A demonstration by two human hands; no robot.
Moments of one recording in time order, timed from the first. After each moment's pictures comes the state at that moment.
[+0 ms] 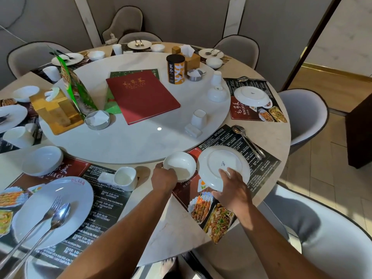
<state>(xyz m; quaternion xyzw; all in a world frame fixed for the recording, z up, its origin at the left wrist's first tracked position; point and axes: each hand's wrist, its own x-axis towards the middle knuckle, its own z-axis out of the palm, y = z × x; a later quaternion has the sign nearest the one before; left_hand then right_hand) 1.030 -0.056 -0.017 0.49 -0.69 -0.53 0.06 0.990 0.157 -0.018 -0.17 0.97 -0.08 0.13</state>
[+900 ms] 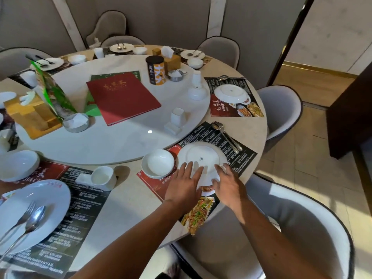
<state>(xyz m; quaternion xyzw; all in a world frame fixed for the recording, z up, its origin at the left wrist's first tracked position) 1.052 0.056 -0.013 -0.02 -1.00 -0.08 -0.02 0.982 0.221 -0.032 -0.15 0.97 -0.16 0.07</state>
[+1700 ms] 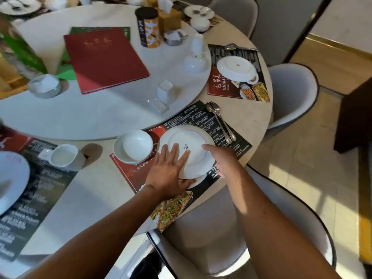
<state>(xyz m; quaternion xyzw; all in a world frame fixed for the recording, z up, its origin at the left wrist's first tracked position) 1.009 0.065 -0.058 0.02 -0.99 -0.06 -0.08 0.881 0.222 -0.013 0.20 0.80 -0.49 0.30</state>
